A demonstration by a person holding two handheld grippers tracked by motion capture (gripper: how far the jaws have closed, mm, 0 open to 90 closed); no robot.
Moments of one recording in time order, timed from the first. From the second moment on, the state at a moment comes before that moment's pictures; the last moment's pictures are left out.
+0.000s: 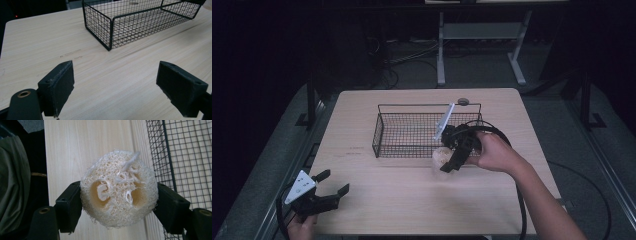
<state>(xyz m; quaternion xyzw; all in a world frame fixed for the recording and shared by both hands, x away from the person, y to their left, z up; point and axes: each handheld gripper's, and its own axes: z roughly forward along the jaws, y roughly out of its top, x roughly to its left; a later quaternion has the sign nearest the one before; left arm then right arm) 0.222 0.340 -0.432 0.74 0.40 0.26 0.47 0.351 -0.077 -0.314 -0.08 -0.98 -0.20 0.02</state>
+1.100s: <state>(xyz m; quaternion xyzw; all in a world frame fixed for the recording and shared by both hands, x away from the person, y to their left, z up) 0.221 0.340 -0.432 0.74 0.40 0.26 0.47 0.392 -0.071 -0.287 -0.10 -0.97 -0.20 0.02</state>
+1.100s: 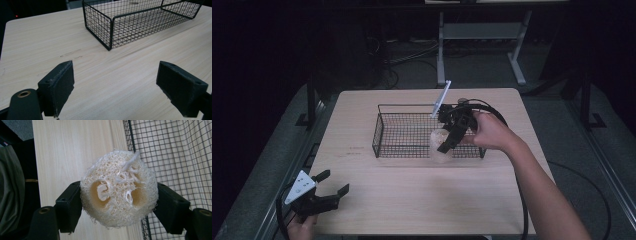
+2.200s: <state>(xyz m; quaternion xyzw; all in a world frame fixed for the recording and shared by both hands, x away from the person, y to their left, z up) 0.223 0.339 -0.432 0.75 0.40 0.26 0.47 0.445 -0.079 -0.281 -0.15 -0.96 -0.22 0.02</state>
